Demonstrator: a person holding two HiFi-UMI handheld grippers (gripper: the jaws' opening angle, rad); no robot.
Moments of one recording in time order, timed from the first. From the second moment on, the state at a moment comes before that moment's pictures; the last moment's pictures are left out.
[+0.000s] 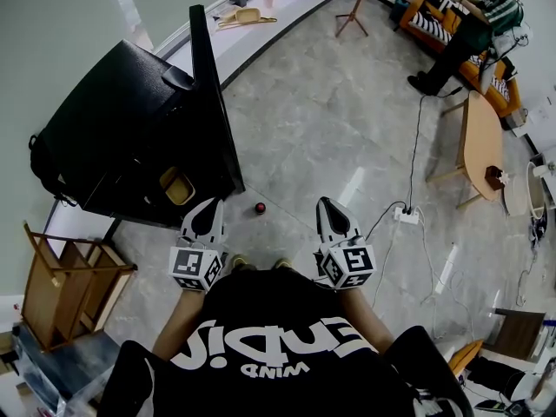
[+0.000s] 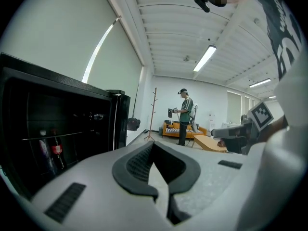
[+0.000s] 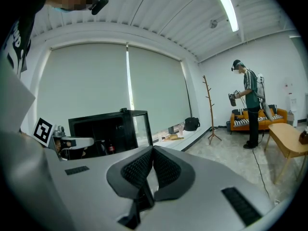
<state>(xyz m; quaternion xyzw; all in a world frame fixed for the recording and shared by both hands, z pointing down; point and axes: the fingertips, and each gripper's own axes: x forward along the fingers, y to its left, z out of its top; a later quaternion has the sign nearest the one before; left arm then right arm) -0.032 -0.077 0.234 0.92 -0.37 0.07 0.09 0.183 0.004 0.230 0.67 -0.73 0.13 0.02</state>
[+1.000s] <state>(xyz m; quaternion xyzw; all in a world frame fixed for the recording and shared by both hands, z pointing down) -0.037 -0.075 0.236 0.92 -0.38 0.06 0.10 0.189 0.010 0.240 0.68 -0.72 0.14 0.03</state>
